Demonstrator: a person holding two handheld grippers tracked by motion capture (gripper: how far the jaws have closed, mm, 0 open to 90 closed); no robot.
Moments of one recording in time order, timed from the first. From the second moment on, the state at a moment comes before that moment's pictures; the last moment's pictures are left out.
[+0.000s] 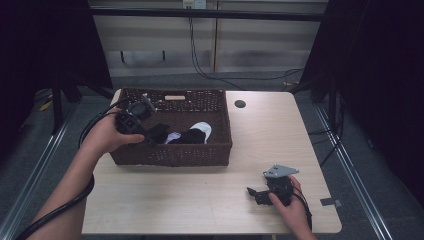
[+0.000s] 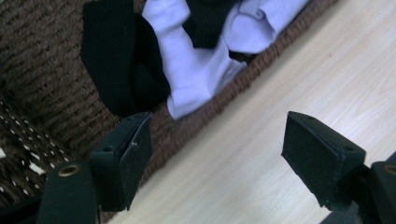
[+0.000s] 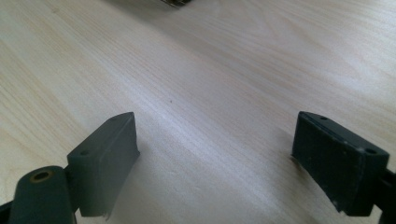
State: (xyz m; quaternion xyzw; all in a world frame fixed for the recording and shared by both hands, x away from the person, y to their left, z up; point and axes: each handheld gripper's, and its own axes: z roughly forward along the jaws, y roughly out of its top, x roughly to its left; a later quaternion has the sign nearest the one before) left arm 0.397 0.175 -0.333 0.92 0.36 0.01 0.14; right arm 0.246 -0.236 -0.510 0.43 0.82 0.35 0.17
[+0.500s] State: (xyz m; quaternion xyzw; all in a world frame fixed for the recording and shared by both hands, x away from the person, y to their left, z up) left arm 0.432 0.164 -0.345 0.91 0.39 0.02 0.14; right arm 0.246 -0.236 -0.510 0.43 0.81 0.35 0.17
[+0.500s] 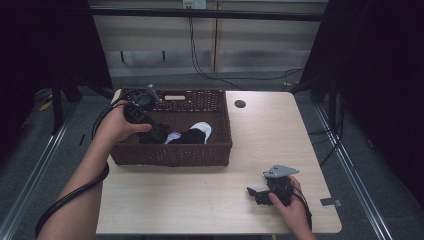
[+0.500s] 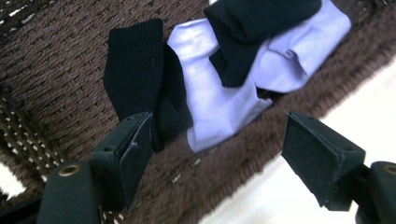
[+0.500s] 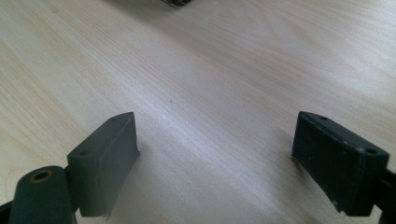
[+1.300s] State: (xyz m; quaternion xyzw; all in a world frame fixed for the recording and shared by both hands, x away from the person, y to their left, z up) left arm 0.467 0.104 -0.401 0.91 0.38 0.01 0.14; right arm 0.245 -0.236 -0.510 0.43 0.81 0.35 0.17
